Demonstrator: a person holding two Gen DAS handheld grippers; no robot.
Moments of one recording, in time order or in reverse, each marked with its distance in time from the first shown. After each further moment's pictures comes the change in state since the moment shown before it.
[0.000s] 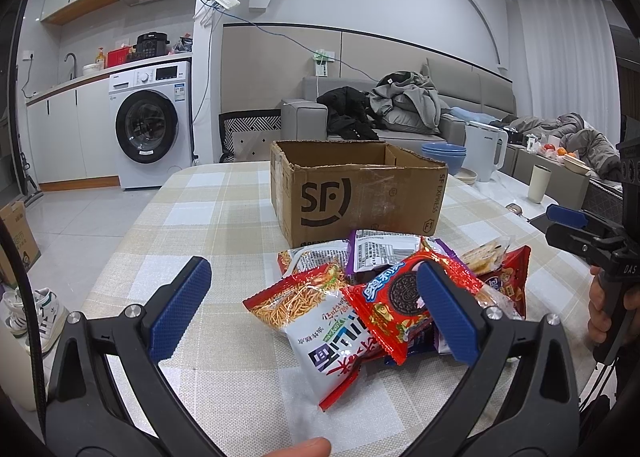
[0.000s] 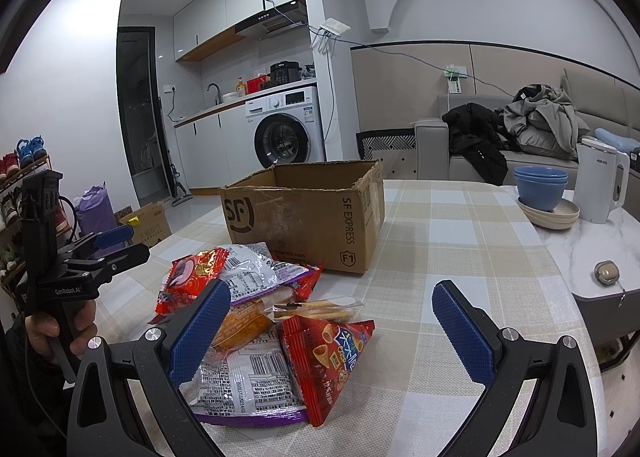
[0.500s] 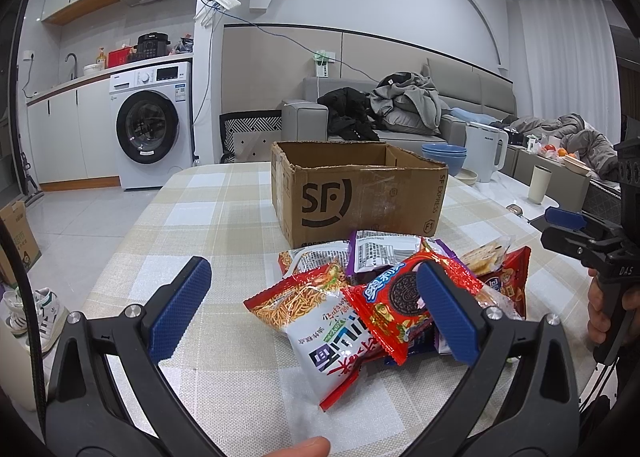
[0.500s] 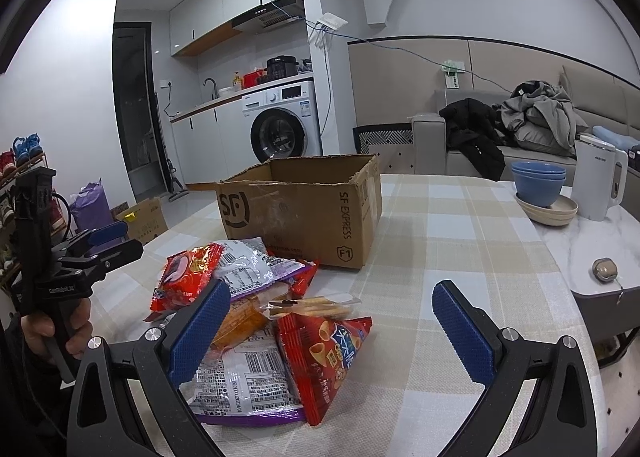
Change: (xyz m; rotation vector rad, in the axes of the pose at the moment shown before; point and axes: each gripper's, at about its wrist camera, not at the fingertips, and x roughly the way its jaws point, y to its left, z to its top) left arm 0.000 0.000 0.000 -0.002 0.001 0.000; right arm 0.006 0.000 -0.001 0.000 0.020 -0.016
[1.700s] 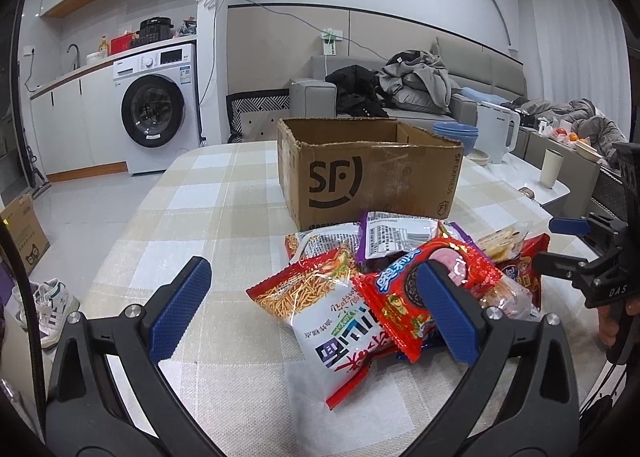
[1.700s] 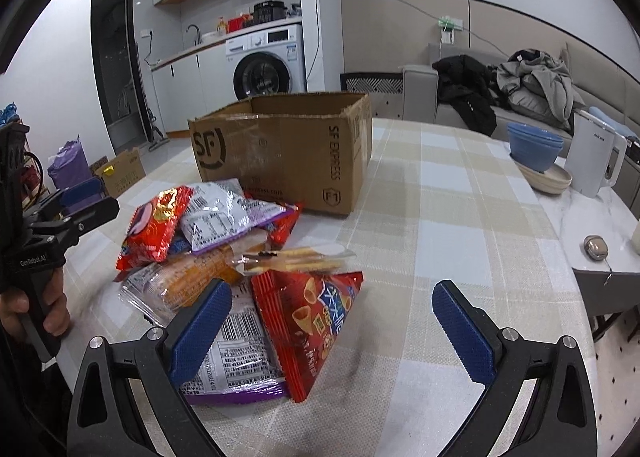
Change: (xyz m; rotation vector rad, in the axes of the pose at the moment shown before) left arm 0.021 -0.001 0.001 0.010 0.090 0.039; right arm 0.032 0.000 -0.005 -0.027 0.237 -0.068
